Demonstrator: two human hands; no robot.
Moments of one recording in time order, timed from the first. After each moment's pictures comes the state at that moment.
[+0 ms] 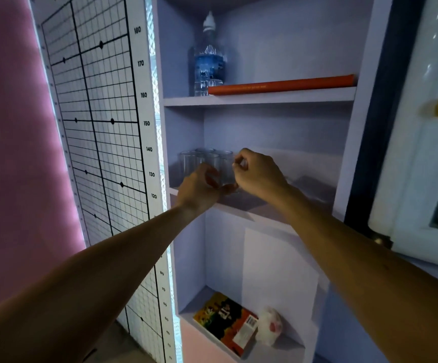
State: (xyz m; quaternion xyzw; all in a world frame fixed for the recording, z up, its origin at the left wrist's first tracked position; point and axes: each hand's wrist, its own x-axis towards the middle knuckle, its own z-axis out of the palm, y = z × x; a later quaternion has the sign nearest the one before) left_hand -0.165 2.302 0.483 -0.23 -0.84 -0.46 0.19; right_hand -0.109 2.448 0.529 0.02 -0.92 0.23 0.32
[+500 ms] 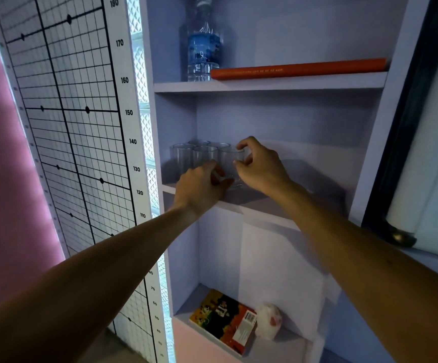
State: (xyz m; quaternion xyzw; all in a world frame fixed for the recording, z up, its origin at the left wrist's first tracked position) left_hand -0.200 2.306 0.472 -0.30 -0.85 -0.34 0.28; right_hand -0.139 2.452 0.519 -0.01 -0.90 0.26 0.34
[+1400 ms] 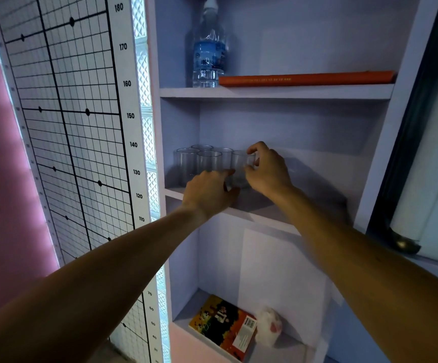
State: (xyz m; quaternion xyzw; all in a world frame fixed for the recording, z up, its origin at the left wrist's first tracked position) left_hand -0.206 2.314 0.475 -0.35 -0.84 -0.25 0.32; right_hand -0.162 2.461 0.513 -0.07 -0.89 0.26 0.37
